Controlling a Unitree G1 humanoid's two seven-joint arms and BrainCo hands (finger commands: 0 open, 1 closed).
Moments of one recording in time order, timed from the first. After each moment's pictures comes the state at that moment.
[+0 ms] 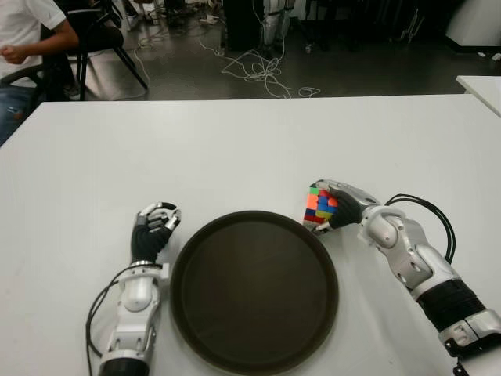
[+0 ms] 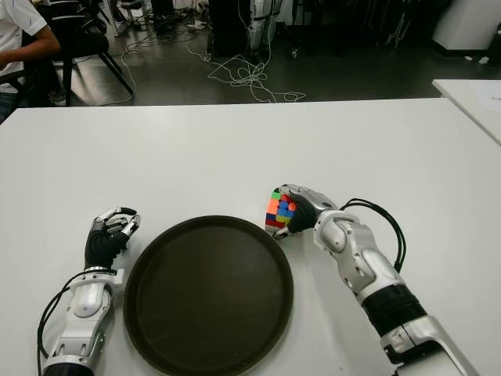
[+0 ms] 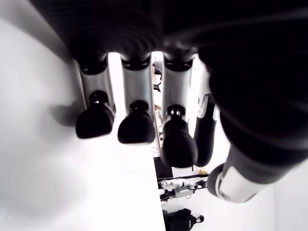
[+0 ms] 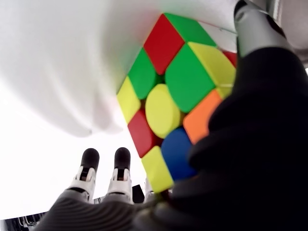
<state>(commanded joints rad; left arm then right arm) 0.03 0.00 0.07 0.41 0.06 -0.18 0.13 -0.37 -0.38 0.39 0.33 -0.62 0.13 0.27</state>
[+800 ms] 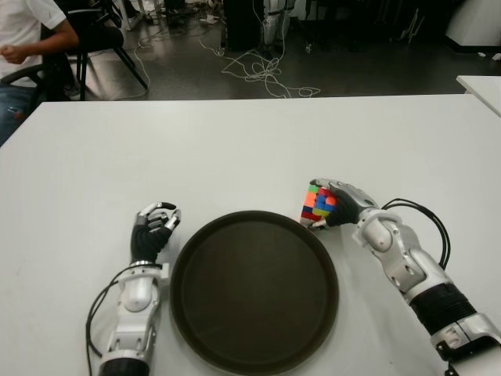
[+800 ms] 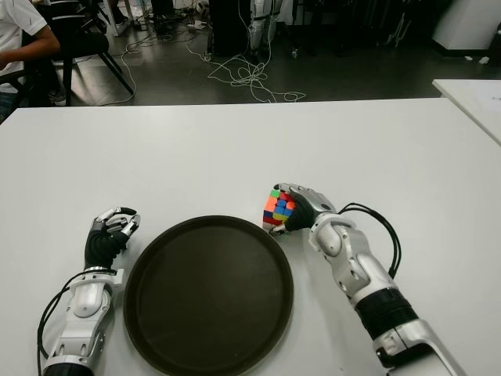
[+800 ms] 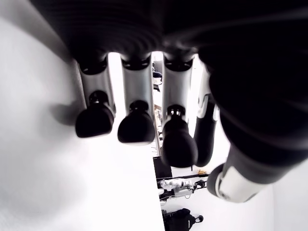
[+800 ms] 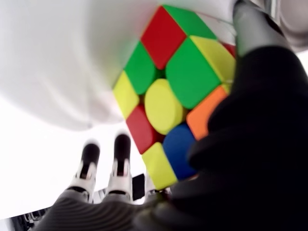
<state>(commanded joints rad) 0.03 0.00 0.08 0.40 0.05 -0.17 0.13 -0.35 -0.32 0.33 0.40 -0.58 0.06 0.03</state>
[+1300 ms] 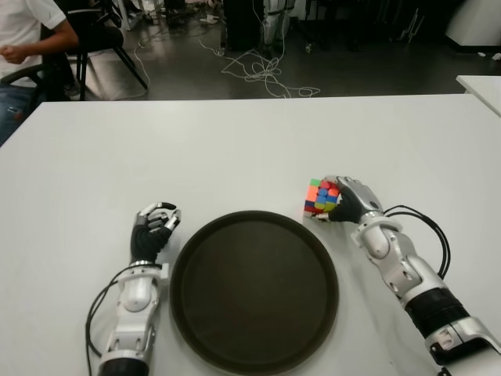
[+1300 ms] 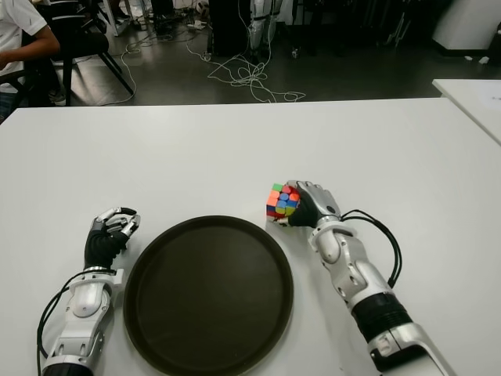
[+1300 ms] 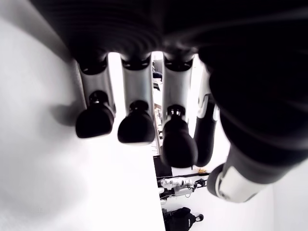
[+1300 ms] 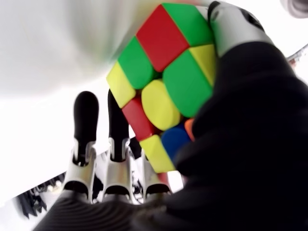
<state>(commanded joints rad) 0.03 0.00 0.08 0.38 0.06 -0.16 0.13 -0.36 -0.29 0.31 0.49 -0.57 0.00 -0.16</state>
